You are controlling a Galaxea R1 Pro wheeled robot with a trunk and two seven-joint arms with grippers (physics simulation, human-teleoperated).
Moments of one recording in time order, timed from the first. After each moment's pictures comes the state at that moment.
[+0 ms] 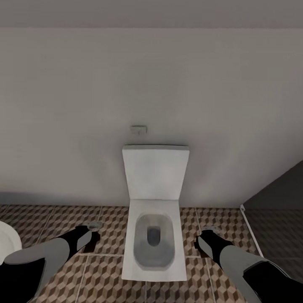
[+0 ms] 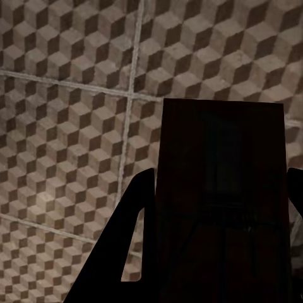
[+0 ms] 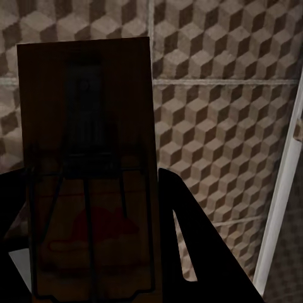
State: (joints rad) left arm -0.93 0.11 -1.65 -0.08 1.75 0.30 0.24; right arm -0.85 0.01 0.39 -0.09 -0.37 0.41 -0.32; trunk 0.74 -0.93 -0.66
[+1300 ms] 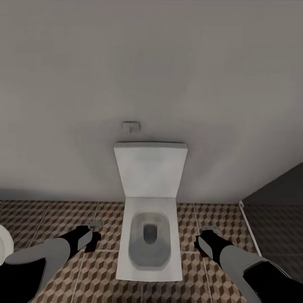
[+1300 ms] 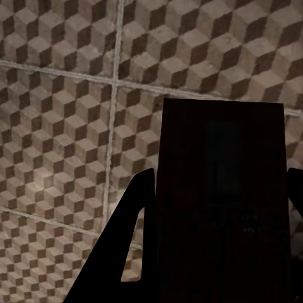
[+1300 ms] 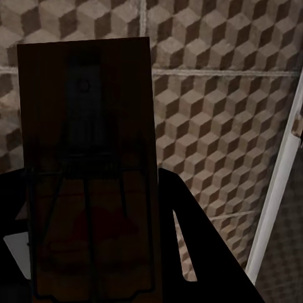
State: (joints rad) left arm -0.93 0.11 -1.65 -0.08 1.75 0.30 0.24; right arm -0.85 0.01 0.39 -0.09 -0.37 0.41 -0.32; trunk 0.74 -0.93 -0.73
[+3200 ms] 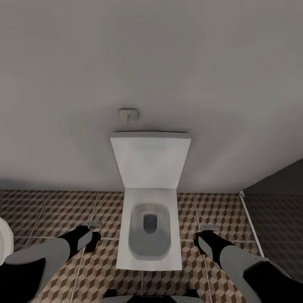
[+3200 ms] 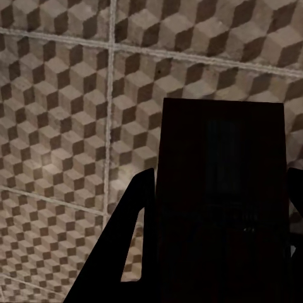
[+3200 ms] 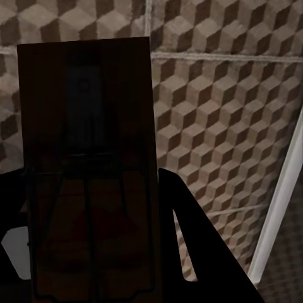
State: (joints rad) left arm -0.93 0.11 -1.65 -0.08 1.75 0.30 0.24; right arm -0.85 0.01 0.39 -0.09 -0.37 0.34 -0.32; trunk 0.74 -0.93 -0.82
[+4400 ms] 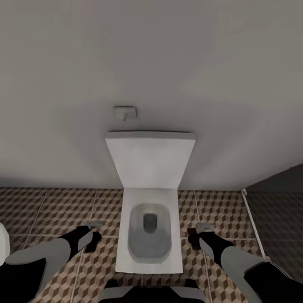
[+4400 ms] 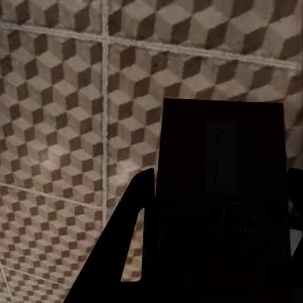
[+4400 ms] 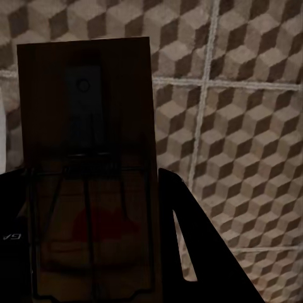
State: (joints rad) left arm -0.92 0.11 -1.65 -0.09 1.75 0.30 0.24; right arm -0.85 0.00 0.40 -0.09 -0.36 0.23 -0.13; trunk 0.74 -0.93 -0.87
